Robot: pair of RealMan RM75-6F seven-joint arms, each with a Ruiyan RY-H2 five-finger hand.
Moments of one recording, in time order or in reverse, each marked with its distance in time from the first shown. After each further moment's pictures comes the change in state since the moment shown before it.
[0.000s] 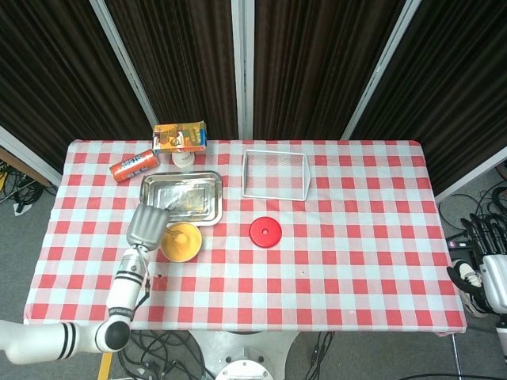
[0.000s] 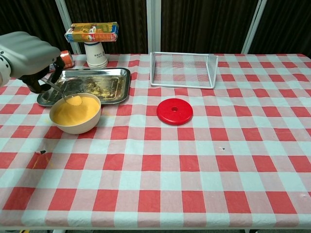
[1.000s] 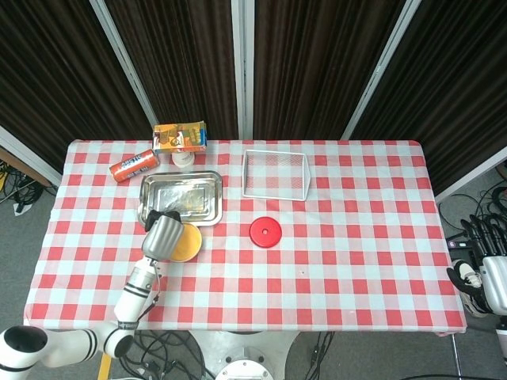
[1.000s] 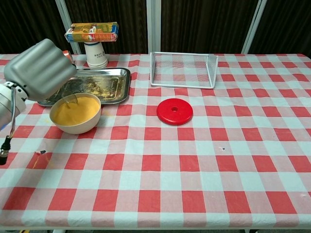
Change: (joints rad) left arm 0.051 -0.258 0.176 0.506 0.457 0.149 0.211; right arm -0.005 0.004 -0.002 -0.016 -0.002 0.005 -0.017
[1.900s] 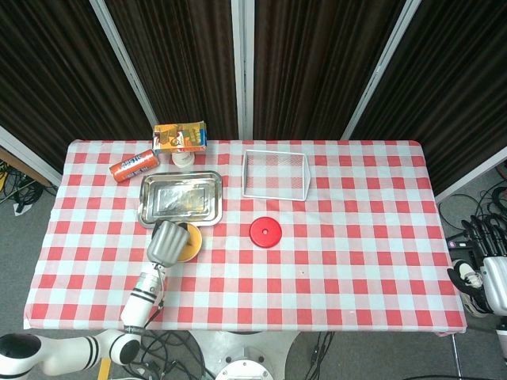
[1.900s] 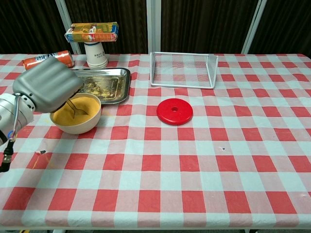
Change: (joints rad) left arm 0.057 0.024 -0.094 -0.162 -0.069 -0.140 -0.173; right arm -0.004 -0.001 -0.001 -0.001 0.002 0.002 -0.001
